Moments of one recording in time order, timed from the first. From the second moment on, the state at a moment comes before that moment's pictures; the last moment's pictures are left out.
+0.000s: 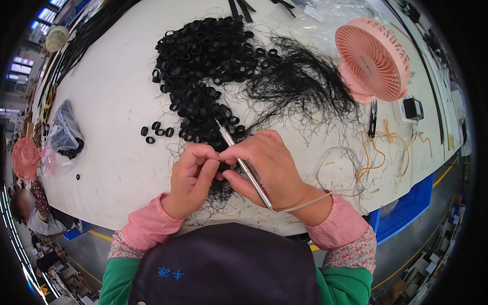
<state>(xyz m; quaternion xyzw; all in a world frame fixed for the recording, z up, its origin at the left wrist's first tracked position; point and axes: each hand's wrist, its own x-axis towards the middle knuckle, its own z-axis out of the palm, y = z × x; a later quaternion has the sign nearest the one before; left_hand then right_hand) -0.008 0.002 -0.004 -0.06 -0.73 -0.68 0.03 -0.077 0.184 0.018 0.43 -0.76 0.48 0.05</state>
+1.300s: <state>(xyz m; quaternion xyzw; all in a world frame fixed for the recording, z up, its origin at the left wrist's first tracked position) -0.016 -0.011 0.004 0.04 -0.45 -0.89 -0.09 -0.075 0.199 0.019 0.25 -0.59 0.76 -0.11</state>
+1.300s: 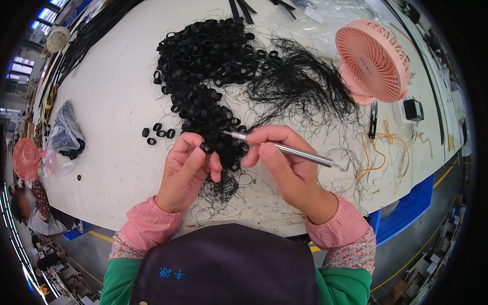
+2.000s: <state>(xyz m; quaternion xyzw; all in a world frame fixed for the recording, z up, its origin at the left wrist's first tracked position) -0.015 -0.010 0.002 0.06 -0.46 -0.88 -0.10 -0.077 0.197 0.018 0.34 -0.63 0.69 -0.12</state>
